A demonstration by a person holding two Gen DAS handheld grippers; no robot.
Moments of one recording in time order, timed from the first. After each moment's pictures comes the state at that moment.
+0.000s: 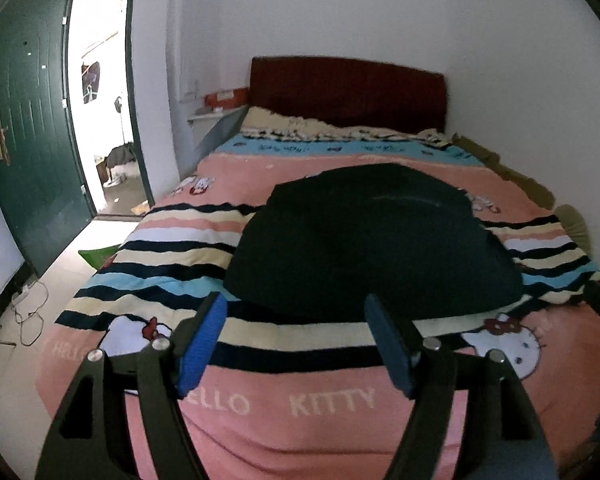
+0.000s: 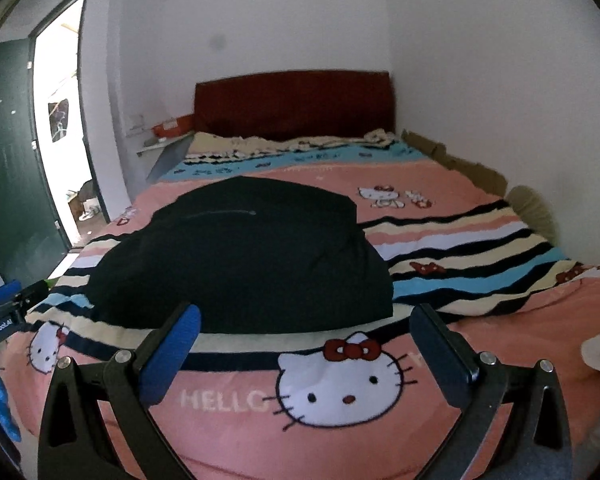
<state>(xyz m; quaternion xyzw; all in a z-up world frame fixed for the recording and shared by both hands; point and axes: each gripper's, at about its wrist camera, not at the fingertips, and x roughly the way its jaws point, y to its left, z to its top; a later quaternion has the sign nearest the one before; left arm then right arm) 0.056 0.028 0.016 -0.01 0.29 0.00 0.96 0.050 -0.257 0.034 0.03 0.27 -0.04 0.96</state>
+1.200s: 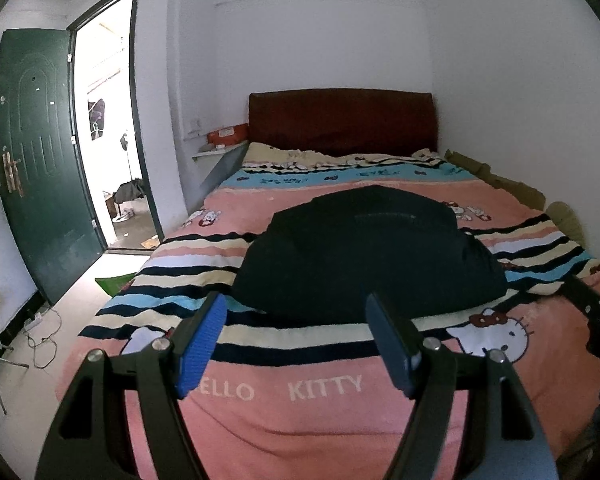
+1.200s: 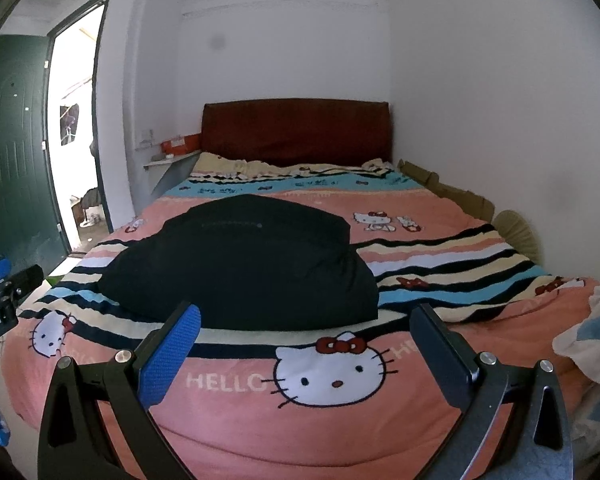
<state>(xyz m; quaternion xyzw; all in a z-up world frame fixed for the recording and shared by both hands) -0.004 0.008 0.035 0.02 0.24 0.01 0.97 -0.002 -0.252 0.038 0.02 0.23 -0.05 0.97</state>
